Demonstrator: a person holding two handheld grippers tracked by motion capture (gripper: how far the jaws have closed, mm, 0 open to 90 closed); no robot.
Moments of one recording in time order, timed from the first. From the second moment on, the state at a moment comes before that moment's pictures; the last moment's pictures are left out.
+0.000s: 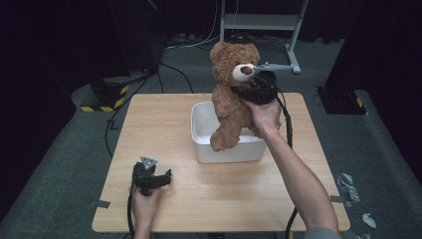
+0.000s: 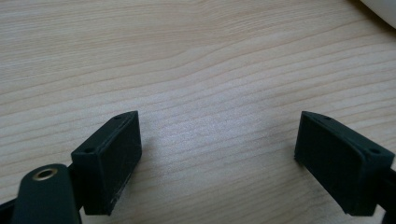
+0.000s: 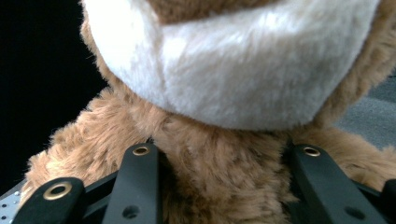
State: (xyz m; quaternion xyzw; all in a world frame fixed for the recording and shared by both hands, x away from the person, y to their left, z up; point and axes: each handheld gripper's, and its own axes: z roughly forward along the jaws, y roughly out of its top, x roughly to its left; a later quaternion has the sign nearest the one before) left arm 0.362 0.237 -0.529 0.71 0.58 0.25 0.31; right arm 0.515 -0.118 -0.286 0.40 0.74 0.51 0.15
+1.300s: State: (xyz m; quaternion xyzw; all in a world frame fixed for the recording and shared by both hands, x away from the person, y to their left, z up) left arm 0.362 0.236 -0.529 0.71 0.58 0.25 0.31; right arm 0.526 -0.112 -0.303 0.42 0.75 0.49 0.16
